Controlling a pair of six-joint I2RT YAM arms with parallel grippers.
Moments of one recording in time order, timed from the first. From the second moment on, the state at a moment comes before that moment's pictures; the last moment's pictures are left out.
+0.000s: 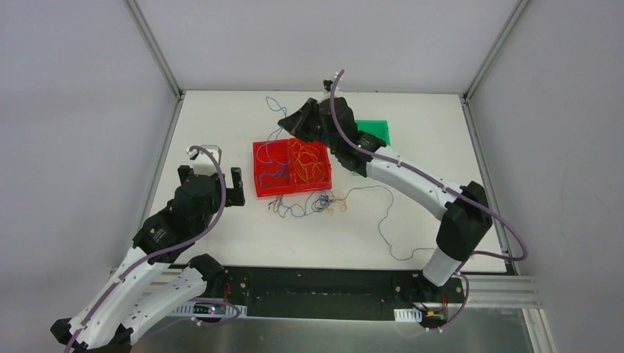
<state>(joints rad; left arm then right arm) -0.65 0.58 0.86 -0.75 -0.58 -0.25 0.84 1.67 1.49 -0.04 0.07 0.97</state>
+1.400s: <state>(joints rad) -0.65 0.57 0.84 -0.75 -0.58 -0.21 0.97 2.29 1.95 -0.57 0.32 0.65</state>
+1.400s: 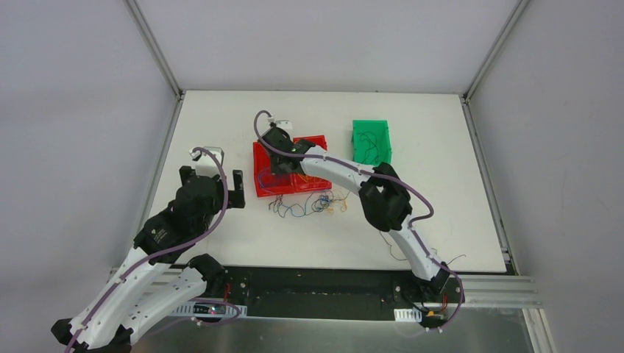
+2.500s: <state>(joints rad) -0.65 0.79 0.84 -0.74 -0.19 -0.16 0.94 1.81 1.77 -0.73 0.26 0.63</state>
